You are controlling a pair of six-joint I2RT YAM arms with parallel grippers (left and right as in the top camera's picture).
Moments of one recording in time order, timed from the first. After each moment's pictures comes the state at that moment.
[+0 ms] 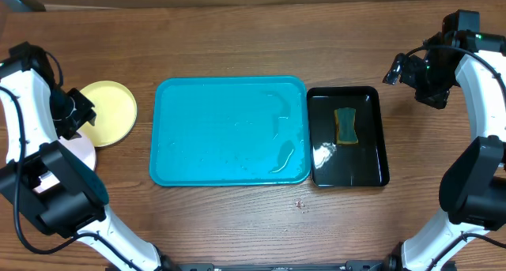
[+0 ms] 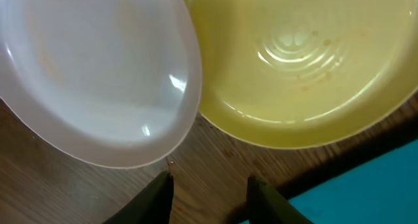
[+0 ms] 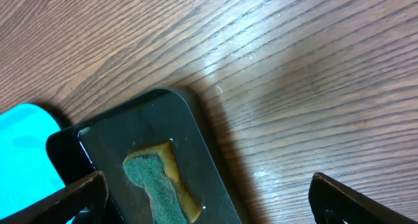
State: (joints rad) left arm 0.51 2.03 1.78 -1.31 -0.05 -0.40; right arm -0.20 1.94 1.68 -1.12 -0.23 0.25
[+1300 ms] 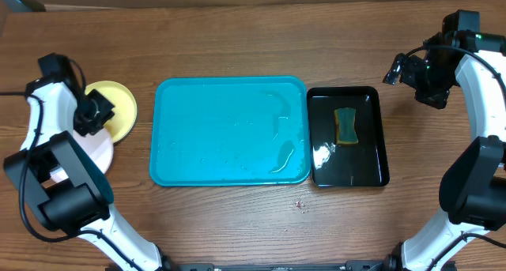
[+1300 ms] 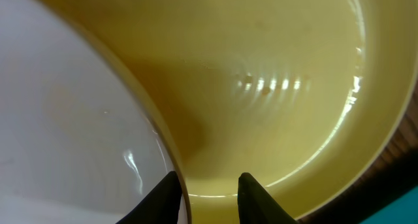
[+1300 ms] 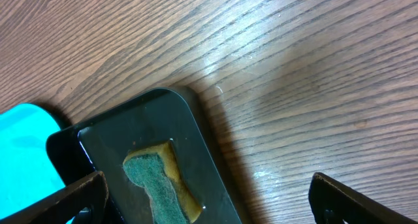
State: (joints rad) left arm 0.44 2.03 1.53 -0.89 0.02 -0.42; right arm -0.20 1.94 1.68 -1.12 -0.23 0.25
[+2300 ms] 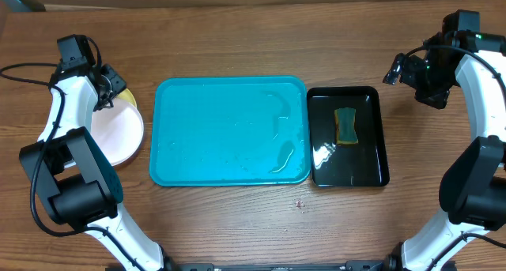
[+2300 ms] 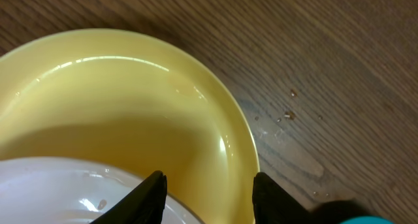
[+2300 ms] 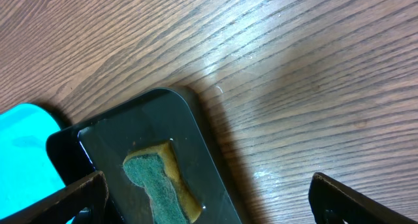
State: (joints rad) left arm 0.34 2.03 1.52 -0.58 -0.04 -0.42; right arm -0.20 1.94 1.68 -1.12 -0.23 0.25
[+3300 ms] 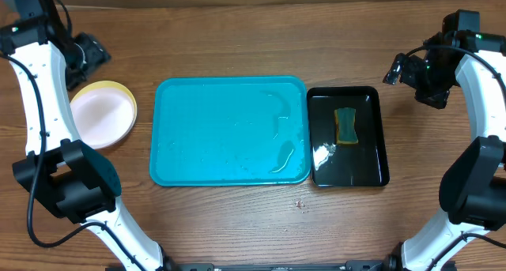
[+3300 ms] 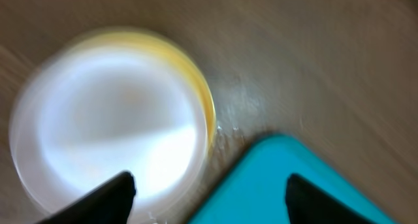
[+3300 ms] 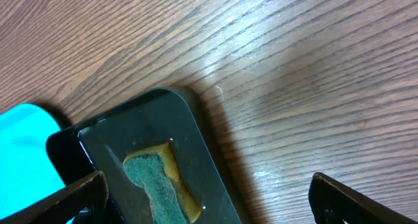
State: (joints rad) left arm 0.35 2.09 2.09 -1.26 0.10 -0.39; right arm -0.20 1.94 1.68 -1.12 -0.23 0.25
